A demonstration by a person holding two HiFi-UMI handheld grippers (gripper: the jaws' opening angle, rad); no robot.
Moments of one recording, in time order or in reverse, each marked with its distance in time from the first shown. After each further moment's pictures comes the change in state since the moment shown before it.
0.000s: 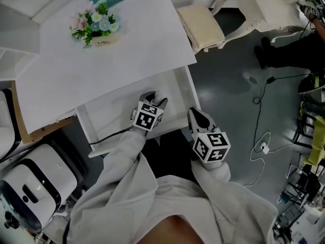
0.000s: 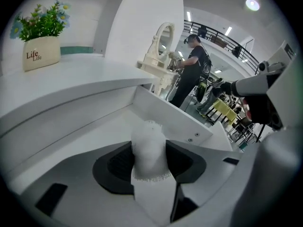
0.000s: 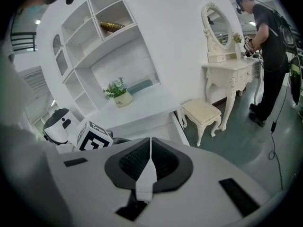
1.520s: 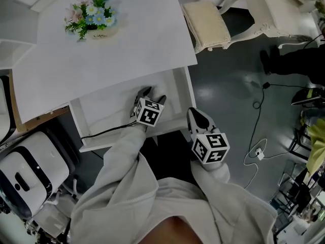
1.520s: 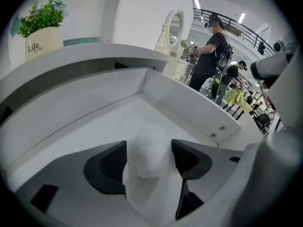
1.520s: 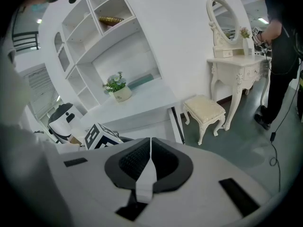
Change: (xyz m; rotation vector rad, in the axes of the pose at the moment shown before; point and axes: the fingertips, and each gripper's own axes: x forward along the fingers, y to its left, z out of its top) left arm 0.040 0.018 -0.019 -0.034 0.098 0.174; right arm 0.014 -0.030 -0.002 -0.045 0.068 0.057
